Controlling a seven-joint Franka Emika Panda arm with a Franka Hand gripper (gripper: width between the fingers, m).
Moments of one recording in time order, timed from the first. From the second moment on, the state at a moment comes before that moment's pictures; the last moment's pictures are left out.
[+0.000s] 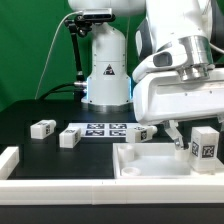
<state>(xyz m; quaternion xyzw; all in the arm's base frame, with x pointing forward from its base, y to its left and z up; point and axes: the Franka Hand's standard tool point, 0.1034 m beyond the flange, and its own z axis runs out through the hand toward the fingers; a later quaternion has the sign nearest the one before) 0.616 0.123 0.075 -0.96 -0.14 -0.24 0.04</state>
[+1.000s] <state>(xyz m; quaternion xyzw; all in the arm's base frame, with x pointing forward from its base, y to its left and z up) 0.621 0.122 0.079 -0.97 -0.15 0.14 0.08</state>
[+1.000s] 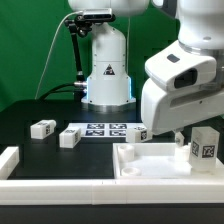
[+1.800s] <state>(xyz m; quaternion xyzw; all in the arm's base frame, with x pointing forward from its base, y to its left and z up) 0.629 0.114 0.074 -0.98 -0.16 0.07 0.07</state>
